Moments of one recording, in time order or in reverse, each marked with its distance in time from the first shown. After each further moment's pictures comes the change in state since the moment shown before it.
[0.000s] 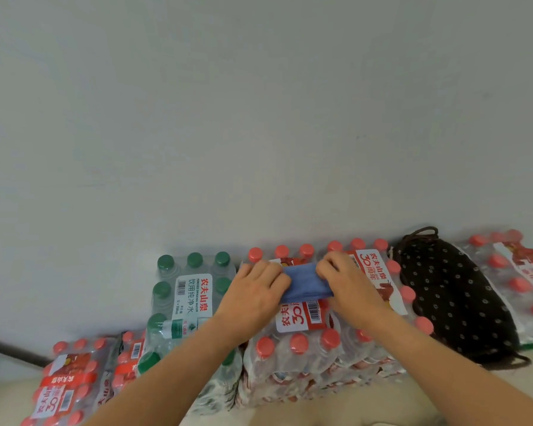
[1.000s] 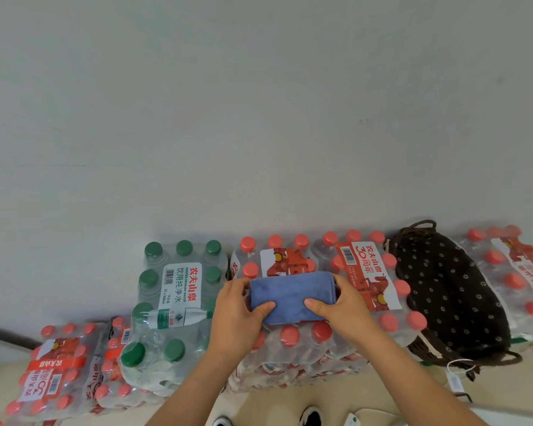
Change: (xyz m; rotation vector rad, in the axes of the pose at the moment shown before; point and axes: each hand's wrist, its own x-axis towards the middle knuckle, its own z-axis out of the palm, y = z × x) left_hand -0.032 0.037 0.015 -0.761 -0.069 -1.054; right_hand -0.033 -0.008 0.025 0.885 -0.109 0.798
